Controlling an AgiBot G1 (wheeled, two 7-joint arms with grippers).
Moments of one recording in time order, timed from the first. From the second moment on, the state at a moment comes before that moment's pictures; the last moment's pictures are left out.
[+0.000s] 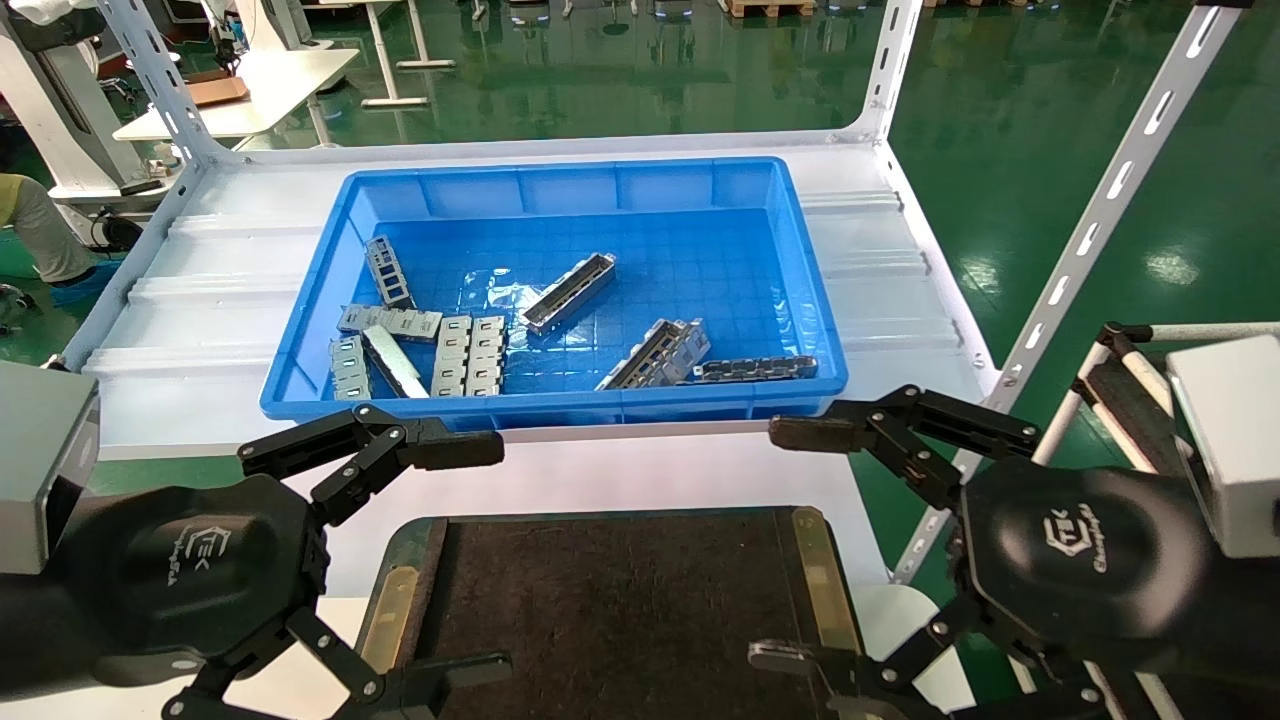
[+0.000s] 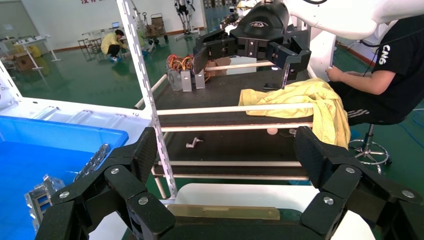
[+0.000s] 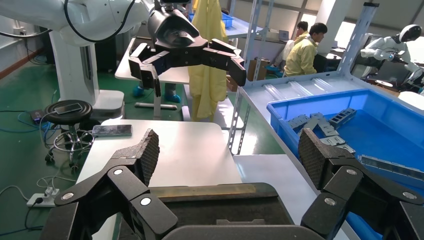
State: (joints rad) left arm -1.08 0.61 0.28 -1.28 0.73 1.49 -0.19; right arm 1.10 -0.58 -0.37 1.27 -0.67 -1.46 0.14
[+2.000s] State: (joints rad) left arm -1.18 0.71 0.34 -1.19 0.88 1.39 -0.20; right arm 1.10 -0.58 -0.37 1.27 -0.67 -1.46 0.14
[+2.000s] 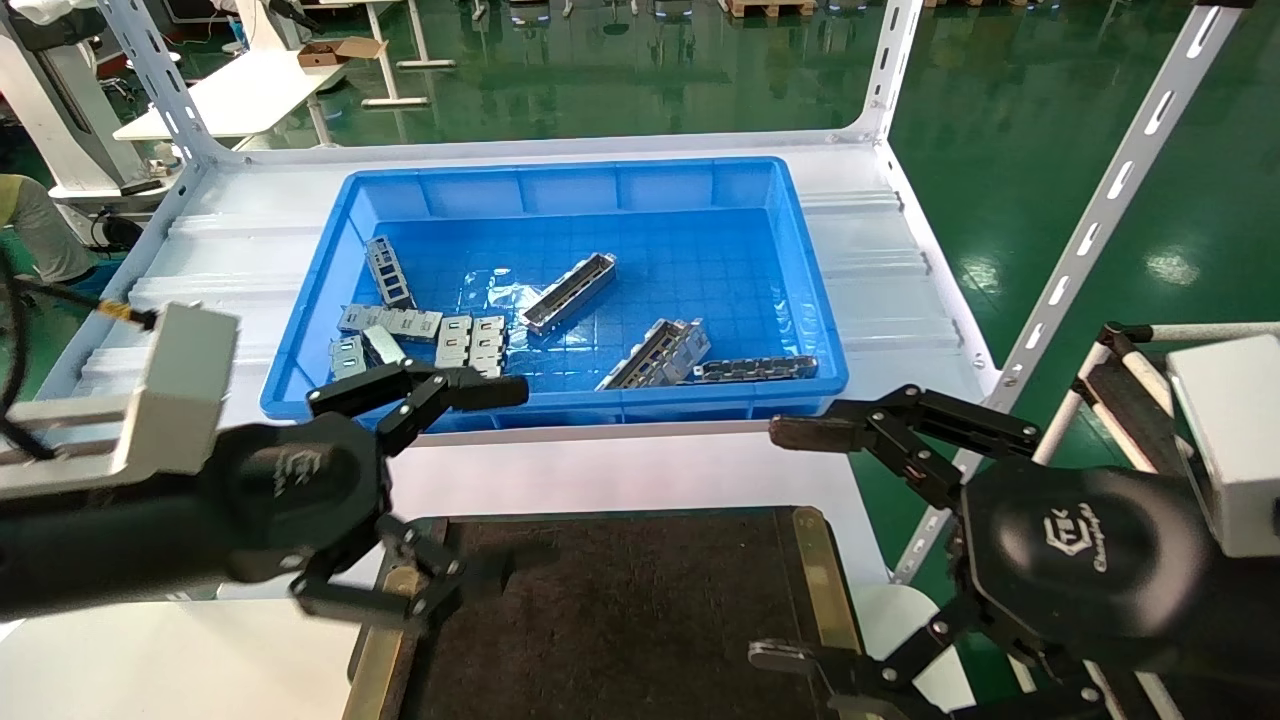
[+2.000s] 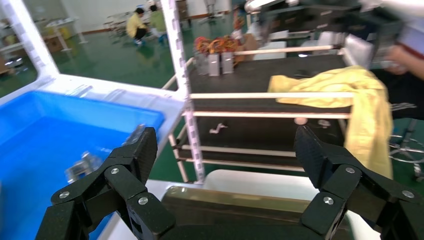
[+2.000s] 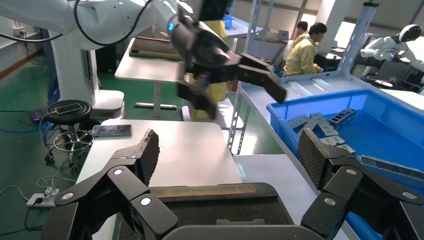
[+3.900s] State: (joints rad) left arm -1.66 1.32 0.46 -0.03 1.22 0.74 0.29; right arm 1.10 -0.58 -0.37 1.27 -0.67 -1.46 0.14
